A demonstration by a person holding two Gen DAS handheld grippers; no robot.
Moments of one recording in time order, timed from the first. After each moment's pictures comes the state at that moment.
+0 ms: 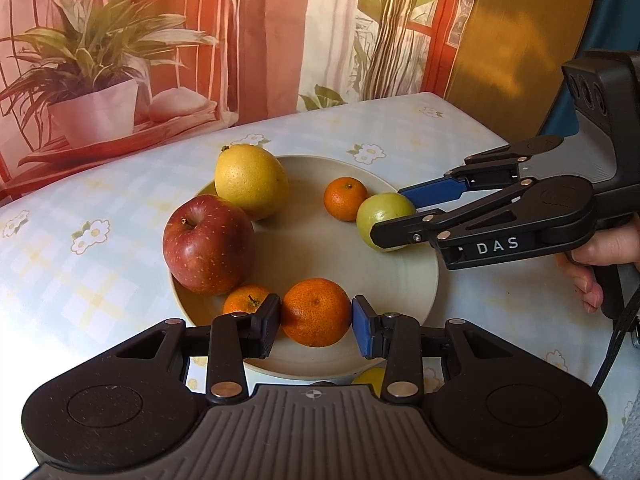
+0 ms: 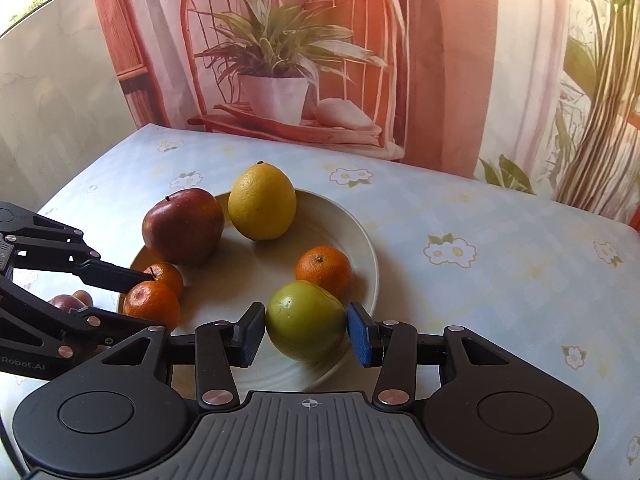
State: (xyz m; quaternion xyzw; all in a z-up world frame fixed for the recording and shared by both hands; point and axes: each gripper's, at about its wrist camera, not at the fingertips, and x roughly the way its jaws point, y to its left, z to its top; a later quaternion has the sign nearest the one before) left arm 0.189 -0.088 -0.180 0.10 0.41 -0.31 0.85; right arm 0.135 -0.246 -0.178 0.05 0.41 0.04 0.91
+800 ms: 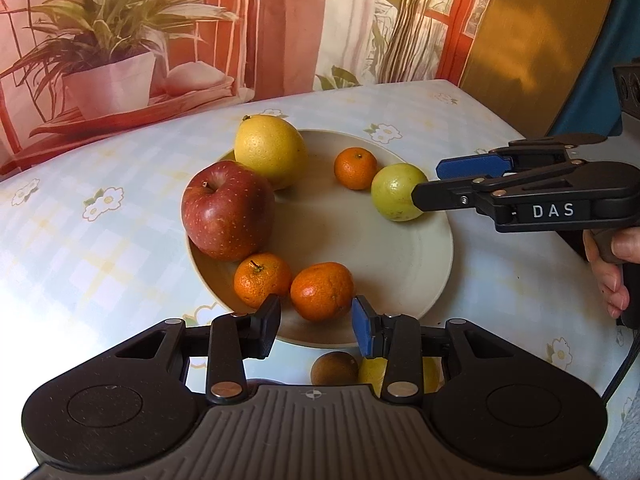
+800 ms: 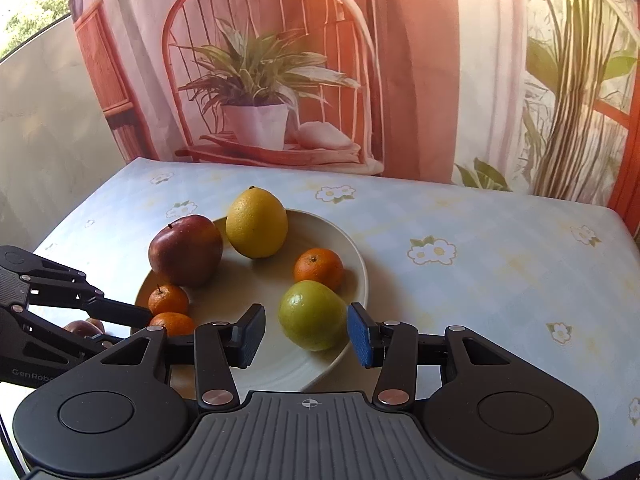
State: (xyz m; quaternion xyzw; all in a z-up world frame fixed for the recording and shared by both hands) left arm 0.191 -0.073 -0.184 0.09 0.43 -0.29 0.85; right arm 0.107 -0.249 -0.161 0.10 0.37 0.00 0.92
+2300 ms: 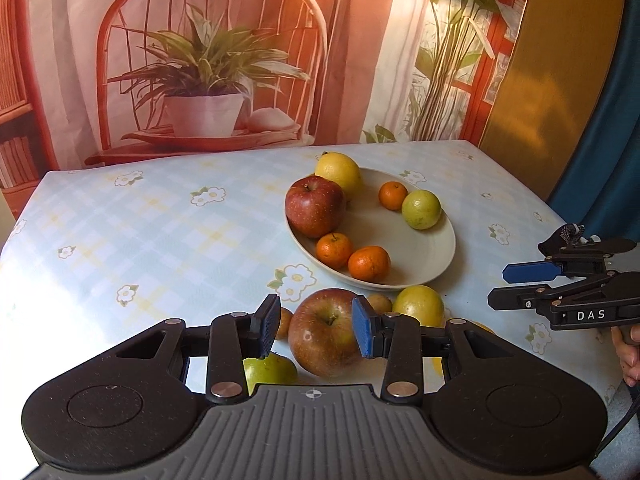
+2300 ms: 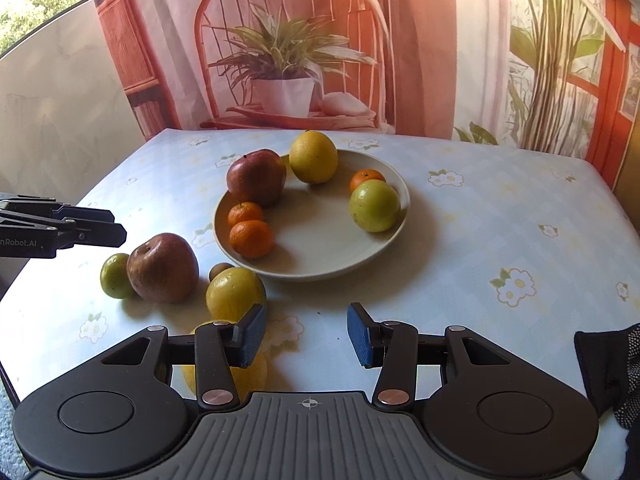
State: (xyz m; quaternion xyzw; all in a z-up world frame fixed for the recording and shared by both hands) left arm 0.100 0.007 -0.144 0.04 0.37 -0.24 0.90; right arm 0.009 -0.176 -0.152 0.10 0.40 -0.01 0.91
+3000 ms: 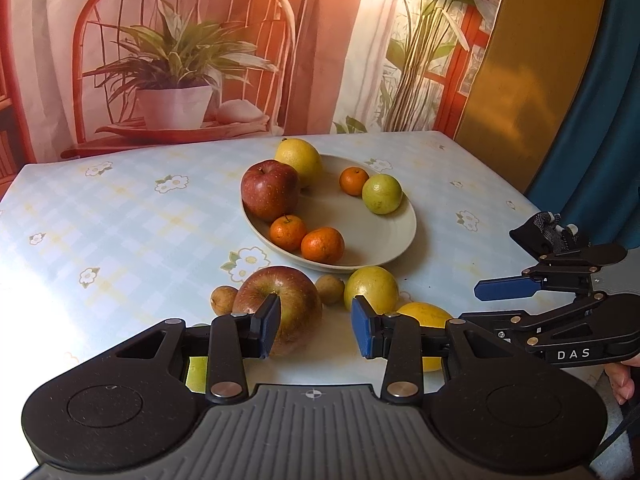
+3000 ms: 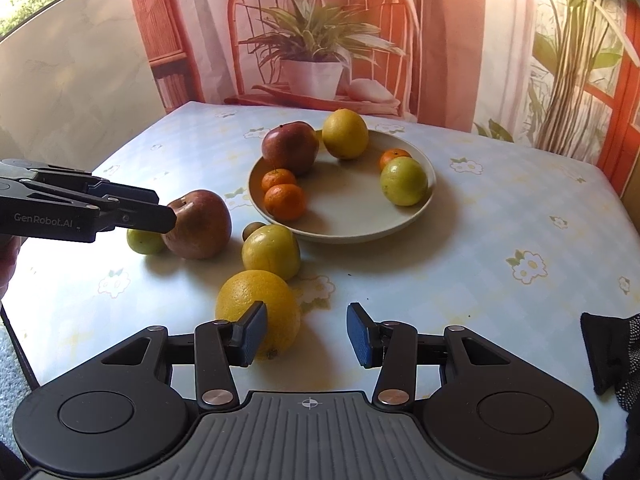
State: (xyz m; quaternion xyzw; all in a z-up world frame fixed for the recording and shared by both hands) left arm 0.080 -0.012 -0.154 0.04 0.37 -0.26 0.89; right arm -0.009 -0.150 -0.152 0.07 0.41 0.02 0.91
